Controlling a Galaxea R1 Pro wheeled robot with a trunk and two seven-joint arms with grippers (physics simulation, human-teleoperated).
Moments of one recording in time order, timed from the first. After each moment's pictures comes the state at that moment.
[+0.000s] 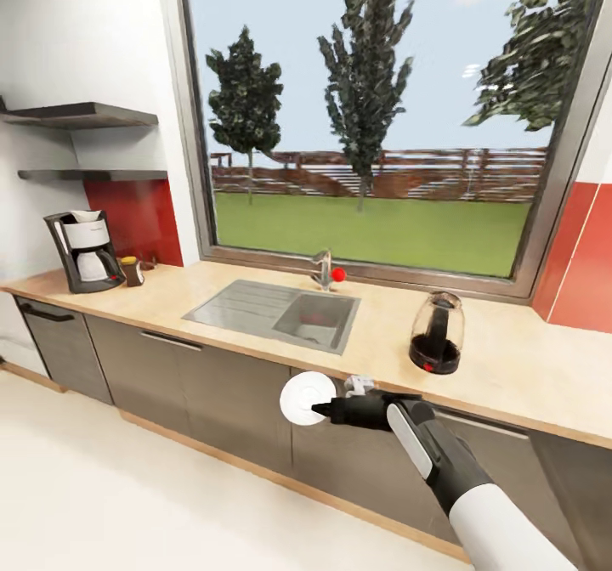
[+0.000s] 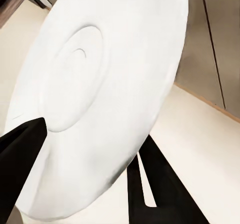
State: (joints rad) left arm -0.16 0.14 0.13 -0.21 0.23 0.06 0.10; right arm -0.63 0.00 0.27 -0.91 -0.43 0.72 0.38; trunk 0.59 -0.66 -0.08
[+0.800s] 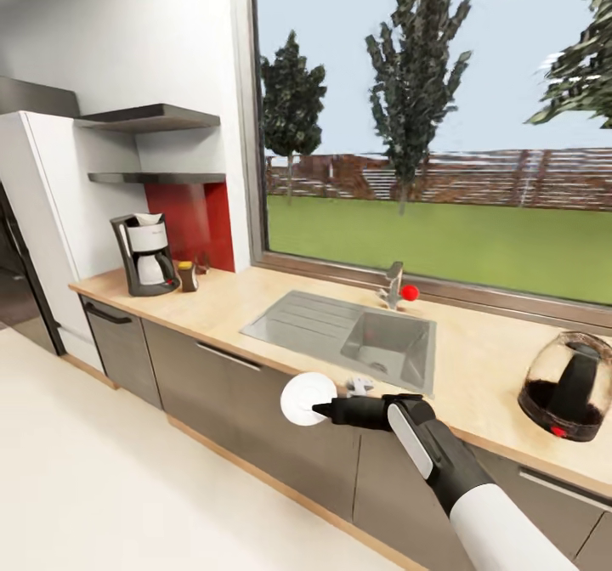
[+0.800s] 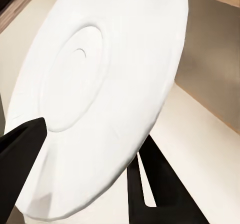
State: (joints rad) left arm -0.16 0.14 0.13 -0.21 0.23 0.06 0.10; right arm -0.63 -0.01 0.27 -0.91 -0.42 0.72 0.38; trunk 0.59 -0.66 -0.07
